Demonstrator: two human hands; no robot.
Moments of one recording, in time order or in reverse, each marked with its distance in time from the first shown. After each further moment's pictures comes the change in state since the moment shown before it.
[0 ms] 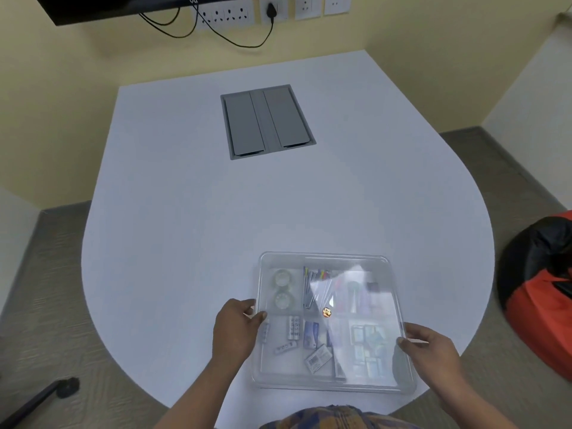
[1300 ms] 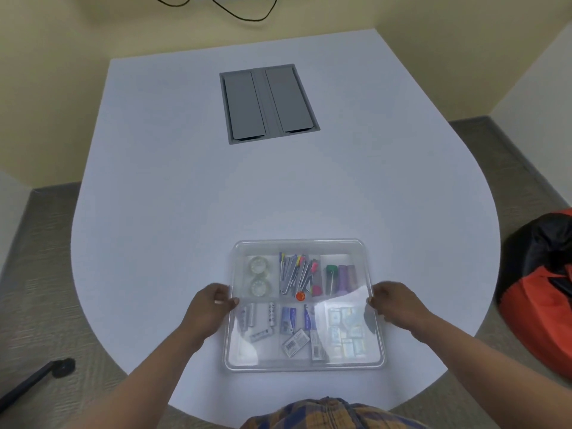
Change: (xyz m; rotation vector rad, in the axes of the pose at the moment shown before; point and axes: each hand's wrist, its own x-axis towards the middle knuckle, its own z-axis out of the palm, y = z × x) left_hand 0.047 -0.032 -0.034 -0.269 -0.270 -0.262; right_hand 0.068 -0.067 0.025 -0.309 -0.351 -0.085
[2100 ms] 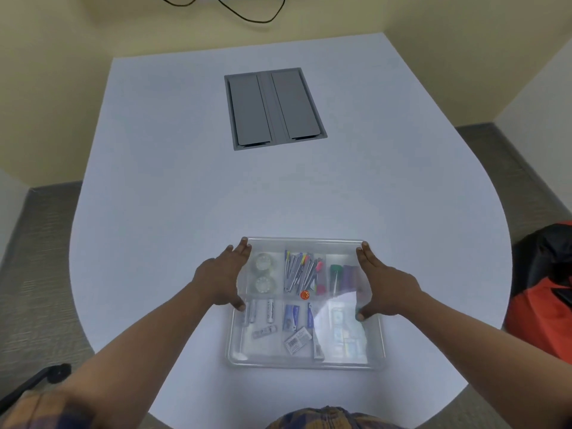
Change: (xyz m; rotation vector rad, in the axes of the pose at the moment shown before) left_hand 0.057 0.083 -0.025 1.112 -0.216 0.410; right_hand 0.032 -0.074 -0.014 -0.857 -0.055 -0.295
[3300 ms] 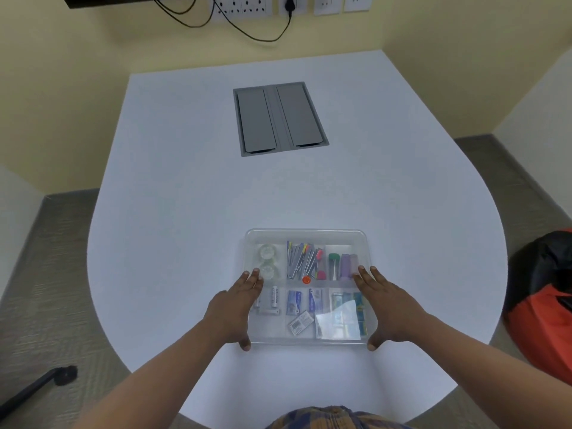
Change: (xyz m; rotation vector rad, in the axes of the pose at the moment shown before) left_hand -0.057 0.031 0.051 0.041 0.026 0.039; right_hand -0.043 -0.003 0.034 -0.071 0.071 -0.182
